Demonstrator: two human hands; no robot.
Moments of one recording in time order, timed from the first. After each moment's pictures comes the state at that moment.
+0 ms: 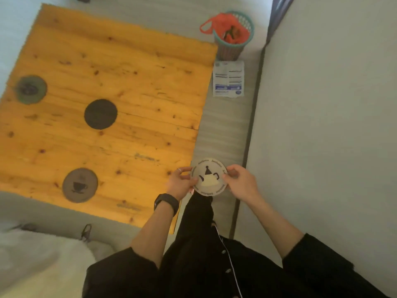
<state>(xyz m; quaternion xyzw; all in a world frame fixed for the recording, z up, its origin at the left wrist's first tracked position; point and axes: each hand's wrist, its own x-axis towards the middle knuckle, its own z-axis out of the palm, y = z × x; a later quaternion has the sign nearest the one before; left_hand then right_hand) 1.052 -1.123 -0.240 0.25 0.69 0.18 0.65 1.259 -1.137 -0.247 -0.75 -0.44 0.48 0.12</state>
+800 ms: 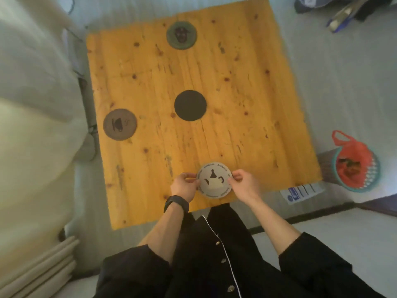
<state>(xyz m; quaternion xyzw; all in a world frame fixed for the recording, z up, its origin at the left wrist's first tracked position) 1.041 -0.991 -0.268 -0.18 0.79 0.38 0.44 1.142 -0.814 -0.276 -0.42 -0.77 0.43 -0.20</state>
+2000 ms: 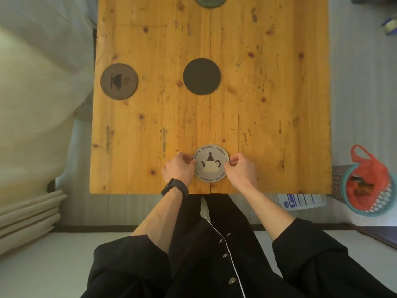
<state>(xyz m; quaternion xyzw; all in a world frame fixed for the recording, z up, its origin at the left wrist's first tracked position) 1.067 -0.965 -0.300 -0.18 0.90 0.25 0.32 1.132 -0.795 -0.333 -0.37 -0.84 0.34 -0.20</state>
